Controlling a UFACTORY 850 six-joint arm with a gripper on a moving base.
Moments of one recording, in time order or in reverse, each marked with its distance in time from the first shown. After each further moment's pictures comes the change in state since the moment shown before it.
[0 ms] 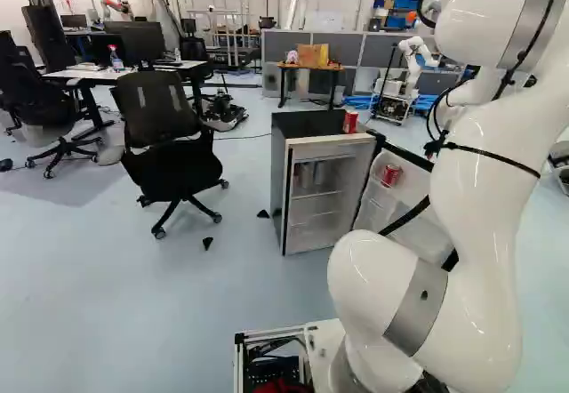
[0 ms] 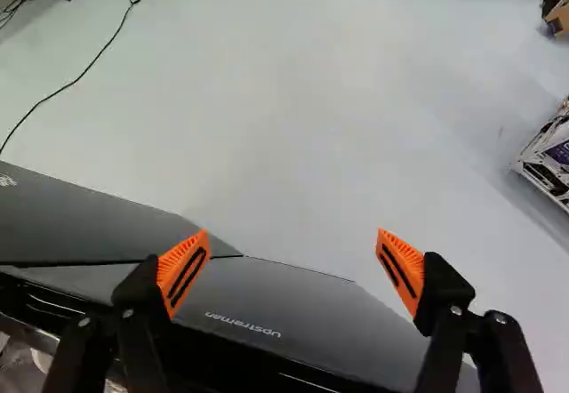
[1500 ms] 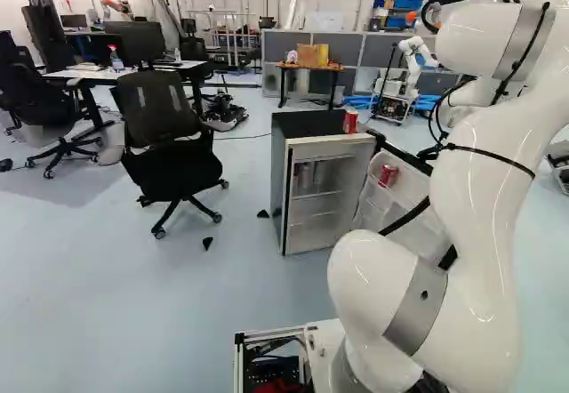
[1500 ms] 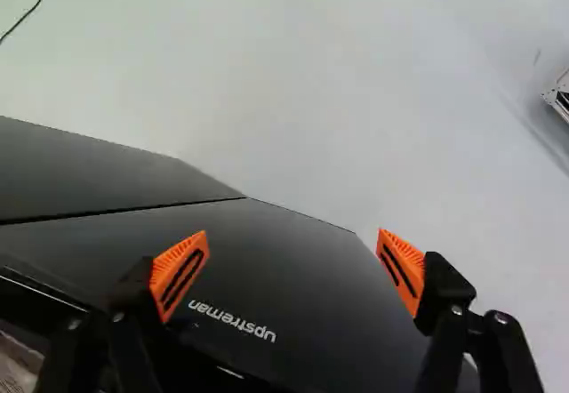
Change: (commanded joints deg) arm -0.5 -3.3 -4.5 0.9 -16.7 0.0
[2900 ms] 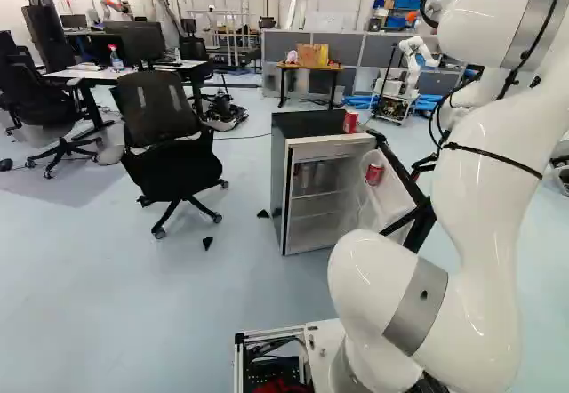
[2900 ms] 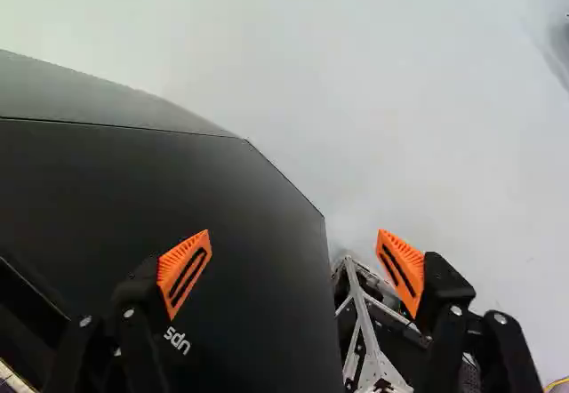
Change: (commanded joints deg) arm -0.5 5.3 7.8 0.0 -8.2 0.0
